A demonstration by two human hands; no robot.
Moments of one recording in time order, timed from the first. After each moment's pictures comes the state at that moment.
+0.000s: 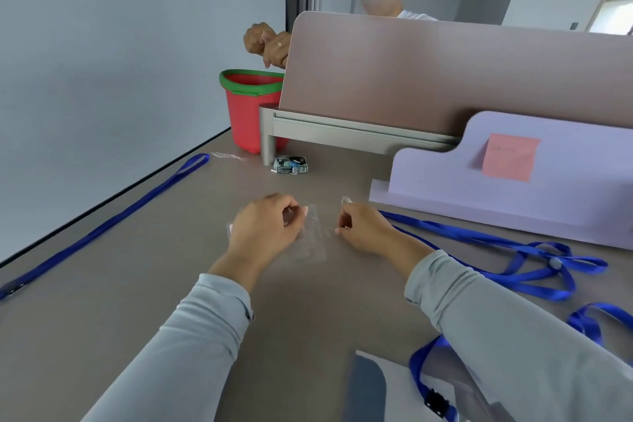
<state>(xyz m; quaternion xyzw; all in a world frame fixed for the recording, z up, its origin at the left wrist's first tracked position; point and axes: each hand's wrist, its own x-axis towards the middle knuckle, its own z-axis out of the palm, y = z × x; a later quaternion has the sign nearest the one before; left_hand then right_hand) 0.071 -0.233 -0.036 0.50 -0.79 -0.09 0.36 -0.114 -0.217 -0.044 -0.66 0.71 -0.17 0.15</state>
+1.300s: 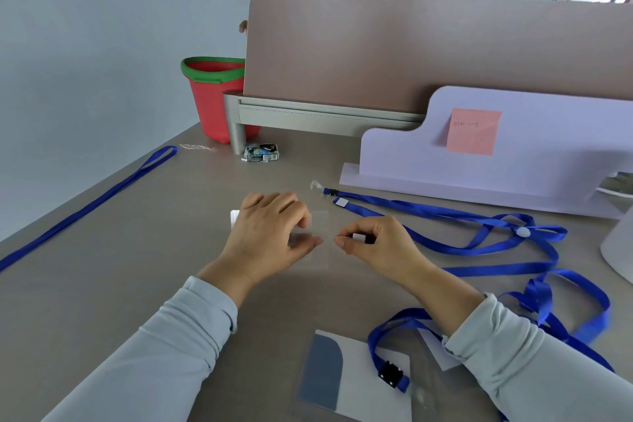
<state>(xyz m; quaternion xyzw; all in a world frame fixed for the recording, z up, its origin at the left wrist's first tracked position) 0.040 -0.199 -0.047 0.28 -0.89 0.10 0.34 -0.139 -0.118 -0.046 -0.62 0.66 -0.36 0.23</state>
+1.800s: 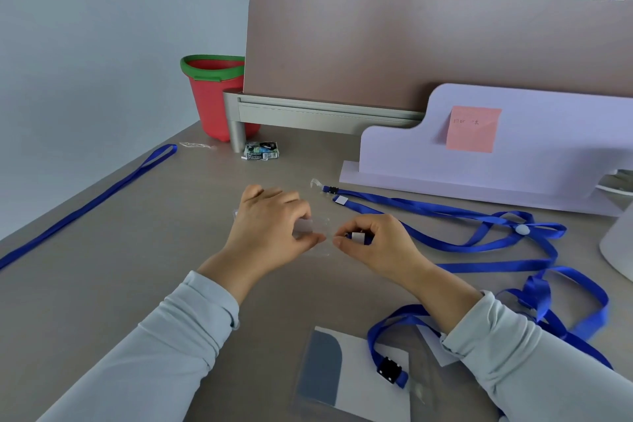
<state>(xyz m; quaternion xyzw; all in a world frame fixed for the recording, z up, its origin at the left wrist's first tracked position) 0.033 -0.192 -0.030 0.33 -0.89 0.12 0.29 -0.137 -0.115 -0.044 -0.64 0.64 -0.36 0.20</state>
